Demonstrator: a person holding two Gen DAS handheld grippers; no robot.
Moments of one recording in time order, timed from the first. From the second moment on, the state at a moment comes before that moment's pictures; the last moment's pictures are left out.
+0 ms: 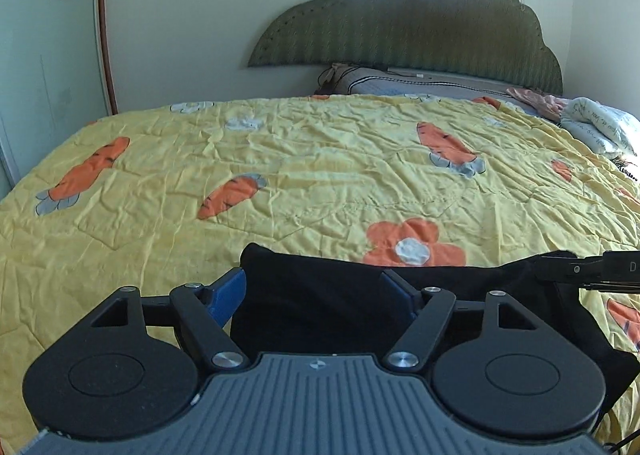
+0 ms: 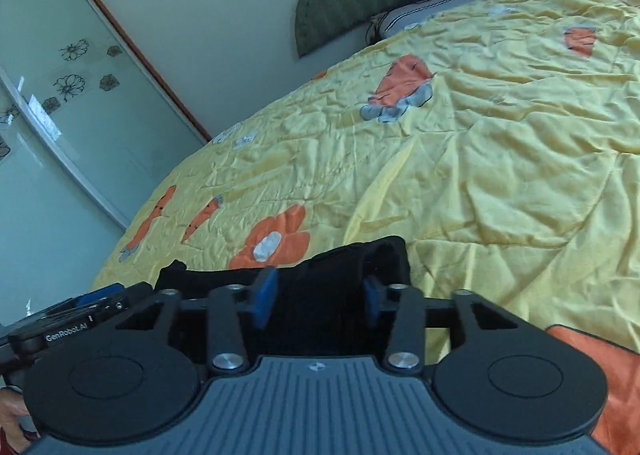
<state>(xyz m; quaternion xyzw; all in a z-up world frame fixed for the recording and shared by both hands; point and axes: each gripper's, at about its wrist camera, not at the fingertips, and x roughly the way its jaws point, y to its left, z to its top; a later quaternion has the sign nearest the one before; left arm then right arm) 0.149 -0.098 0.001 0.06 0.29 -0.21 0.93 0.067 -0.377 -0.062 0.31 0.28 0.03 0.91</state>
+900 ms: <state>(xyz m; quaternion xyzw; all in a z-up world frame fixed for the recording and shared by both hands) 0.118 -0.060 -0.018 0.08 0.31 -0.14 0.94 0.011 -0.309 -0.043 0.11 0.29 -0.05 0.95</state>
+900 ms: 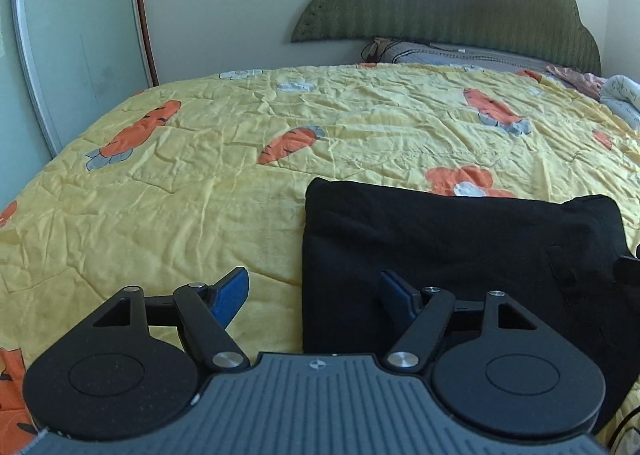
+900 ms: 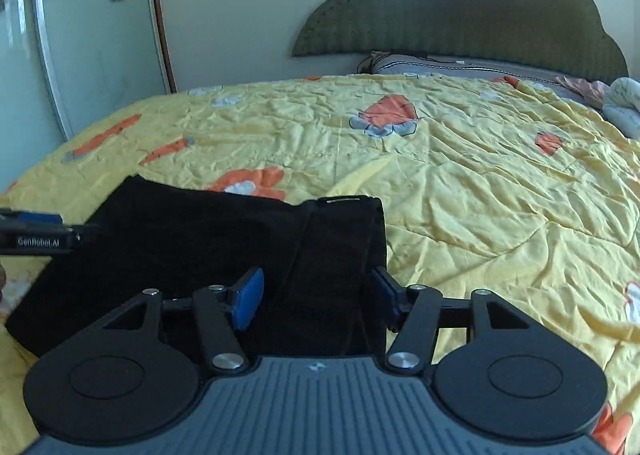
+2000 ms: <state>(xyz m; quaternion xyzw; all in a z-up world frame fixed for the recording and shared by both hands) 0.042 -0.047 -0.014 0.06 0.36 -0.16 0.92 -0.040 -0.249 -0.041 0.05 0.27 -0.03 0.96</state>
